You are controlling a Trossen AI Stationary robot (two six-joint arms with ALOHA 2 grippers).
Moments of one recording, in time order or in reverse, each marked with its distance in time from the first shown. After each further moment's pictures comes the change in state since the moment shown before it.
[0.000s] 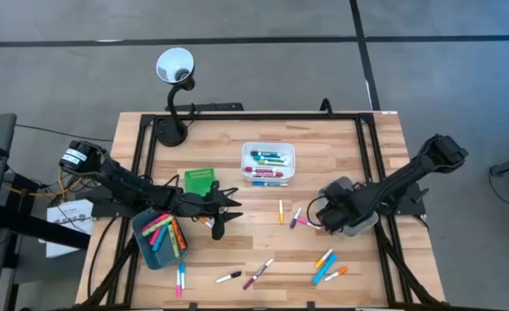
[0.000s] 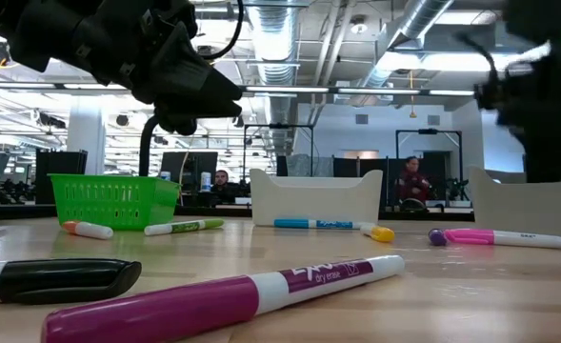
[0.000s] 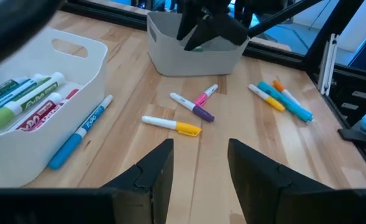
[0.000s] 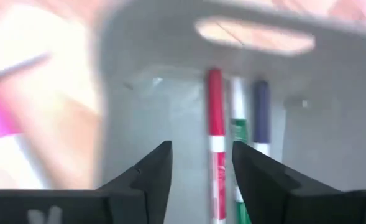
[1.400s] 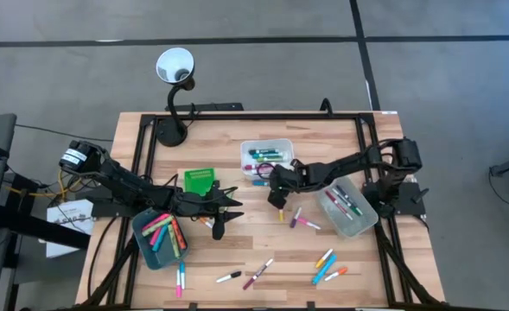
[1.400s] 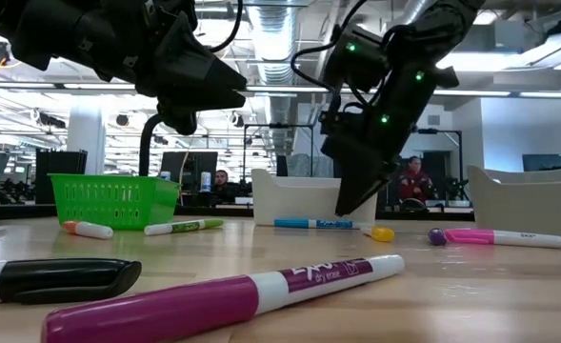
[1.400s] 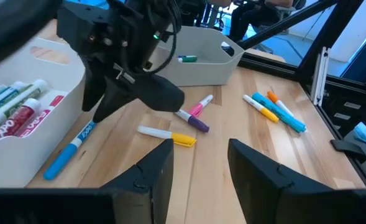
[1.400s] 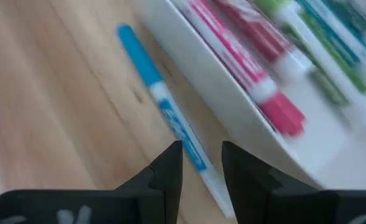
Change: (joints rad) left arm 0.000 0.000 0.000 0.041 0.000 0.000; right arm -0.479 0.410 0.206 0.765 -0.041 -0.943
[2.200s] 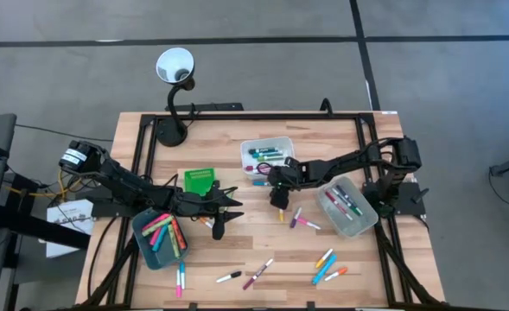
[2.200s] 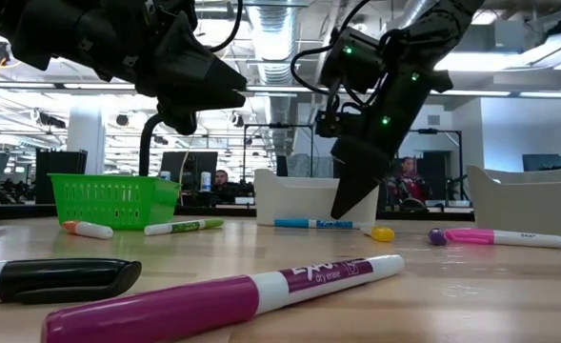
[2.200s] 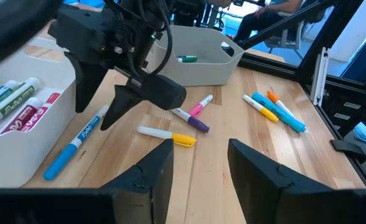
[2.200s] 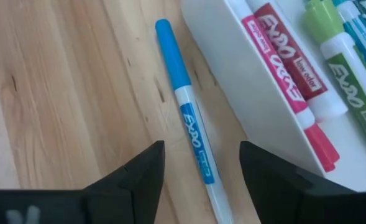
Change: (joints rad) left arm 0.000 0.000 0.000 0.000 0.000 0.000; right arm -0.037 0.001 0.000 0.022 -0.087 -0.224
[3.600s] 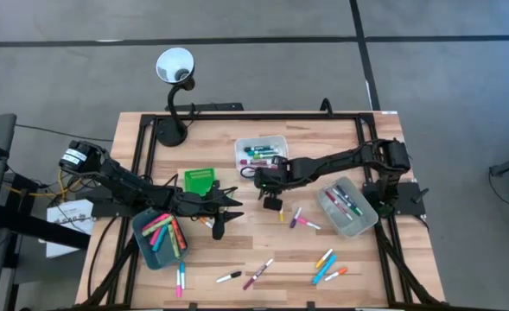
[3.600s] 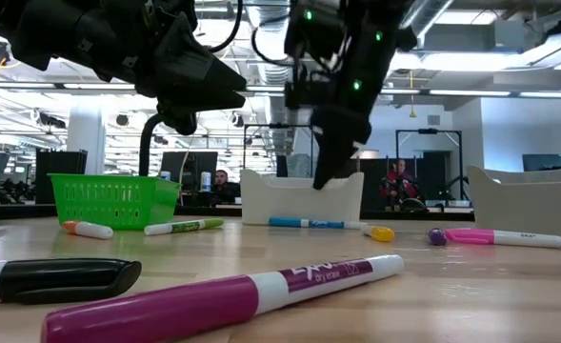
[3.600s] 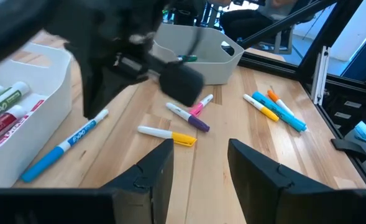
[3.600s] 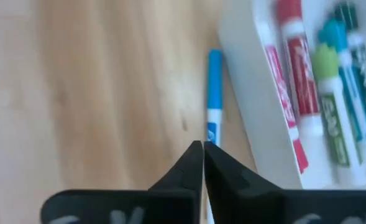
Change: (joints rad) left arm 0.000 0.000 -0.001 0.000 0.000 0.003; right arm 0.053 0.097 0.338 -0.354 0.020 -0.131
